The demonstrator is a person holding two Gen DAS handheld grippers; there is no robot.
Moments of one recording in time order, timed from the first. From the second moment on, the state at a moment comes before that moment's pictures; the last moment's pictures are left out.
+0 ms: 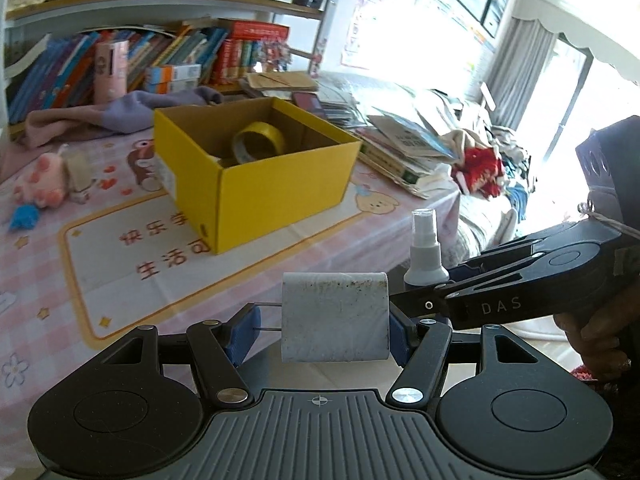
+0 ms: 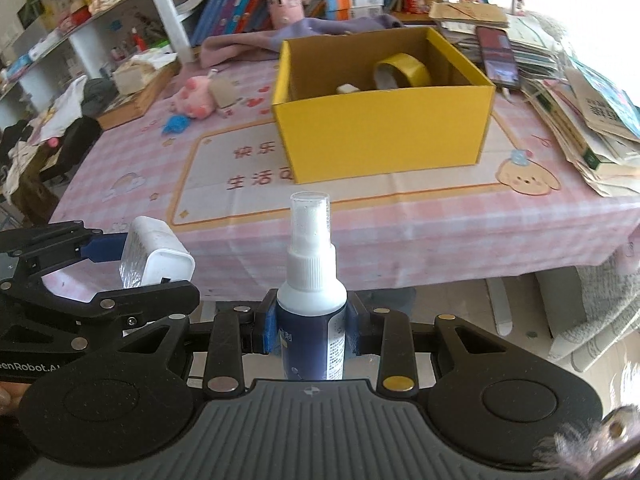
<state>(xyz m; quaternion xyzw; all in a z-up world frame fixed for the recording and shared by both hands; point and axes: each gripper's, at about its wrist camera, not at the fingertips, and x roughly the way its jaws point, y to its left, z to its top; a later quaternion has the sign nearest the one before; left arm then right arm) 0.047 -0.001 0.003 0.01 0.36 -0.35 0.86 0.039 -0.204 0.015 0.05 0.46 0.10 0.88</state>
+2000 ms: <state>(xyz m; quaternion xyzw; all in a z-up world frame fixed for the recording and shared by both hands) 0.266 -0.145 -0.011 0.13 0.37 -0.22 0.89 0.312 -0.292 0.010 -0.08 0.39 0.24 0.89</state>
